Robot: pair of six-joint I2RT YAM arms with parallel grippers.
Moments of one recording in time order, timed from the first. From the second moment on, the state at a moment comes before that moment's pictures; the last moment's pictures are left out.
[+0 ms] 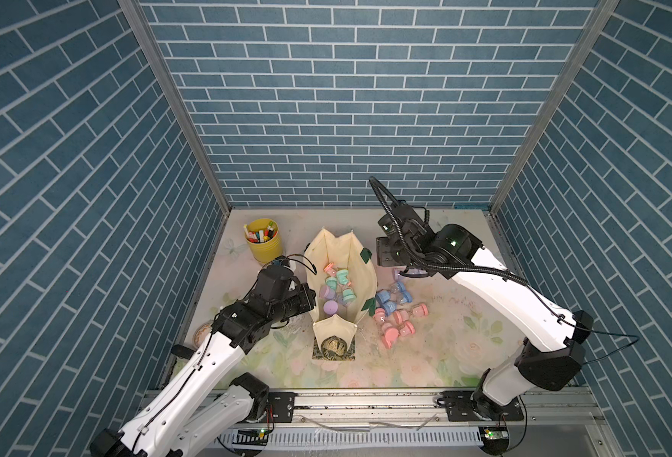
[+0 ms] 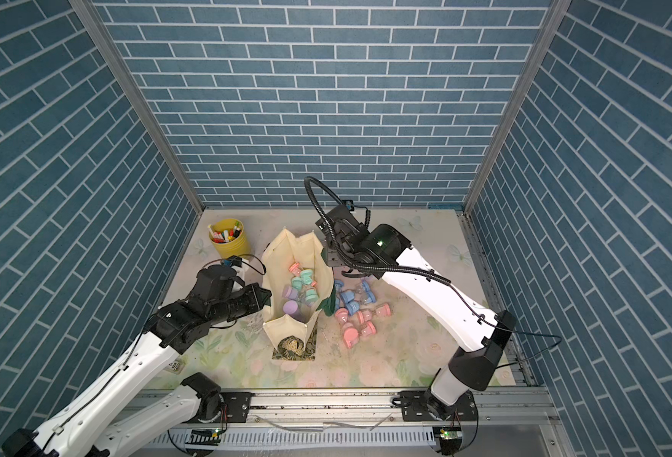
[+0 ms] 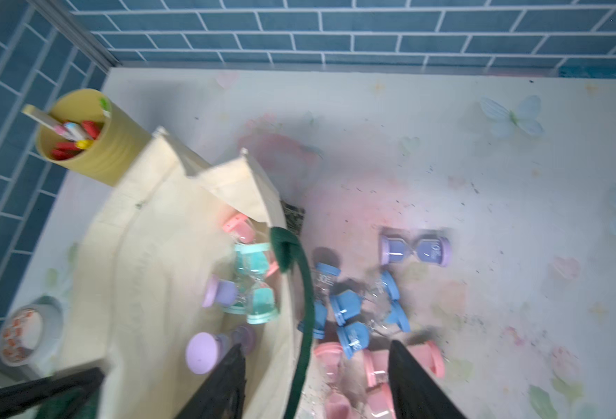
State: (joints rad) left arm -0.53 0.86 0.83 -0.68 0.10 -0.77; right arm 0.93 1.57 1.81 -1.16 0.38 0.63
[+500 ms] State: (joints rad) left arm -0.53 0.86 0.83 -0.67 0.10 -0.77; right arm 0.64 1.55 1.49 -1.12 0.28 0.72
